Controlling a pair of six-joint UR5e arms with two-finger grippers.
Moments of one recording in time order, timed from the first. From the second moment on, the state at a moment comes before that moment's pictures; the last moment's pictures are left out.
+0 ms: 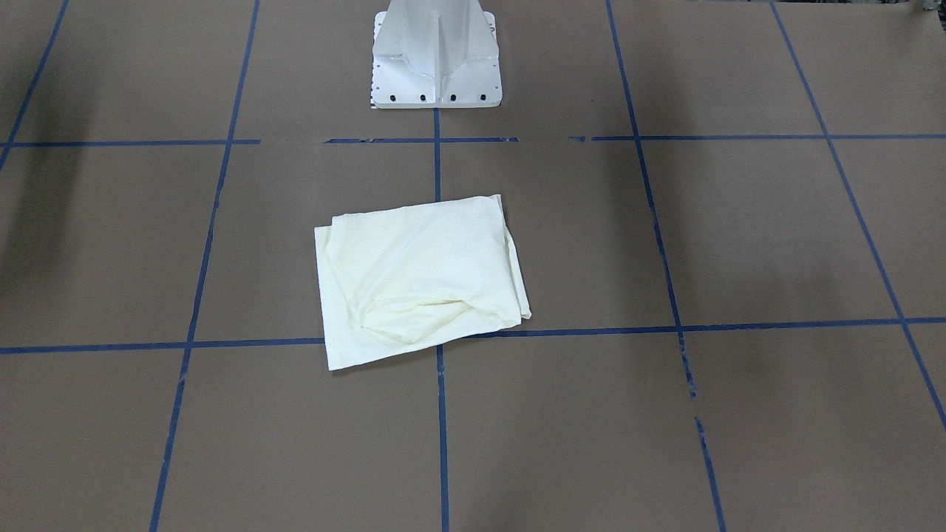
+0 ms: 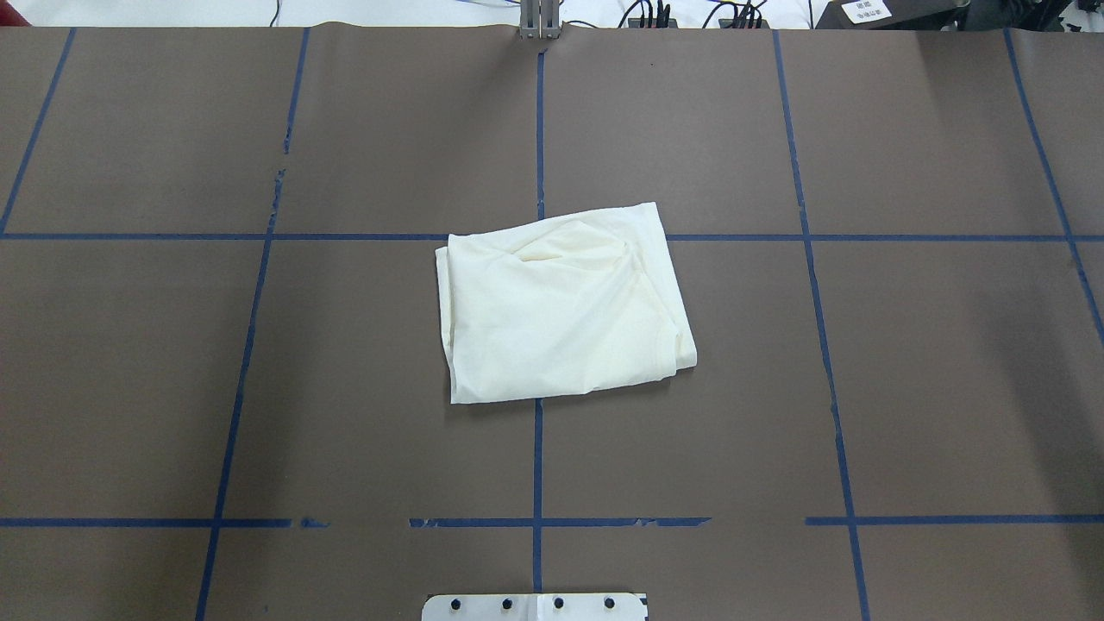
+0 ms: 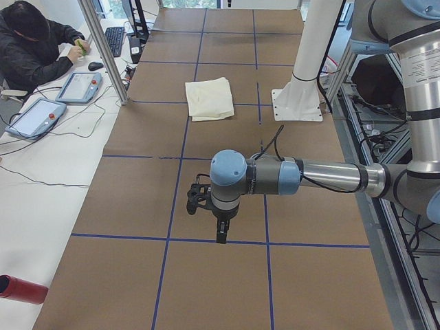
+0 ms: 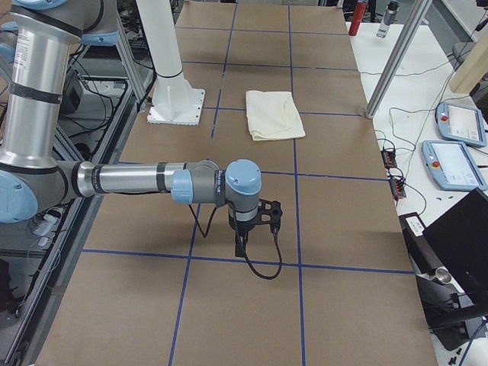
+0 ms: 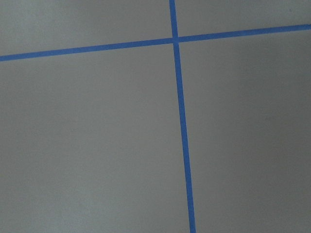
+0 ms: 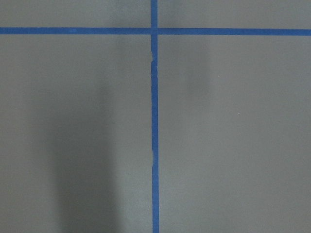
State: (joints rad) left arm -1.61 -1.31 -1.91 -1.50 -2.33 0.11; right arm 1.52 -1.82 1.89 -1.59 2.28 0.09
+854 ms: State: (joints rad) left arm -1.59 -1.33 -1.91 -1.53 -2.33 0.11; right arm 1.52 -1.82 1.89 -1.59 2.28 0.08
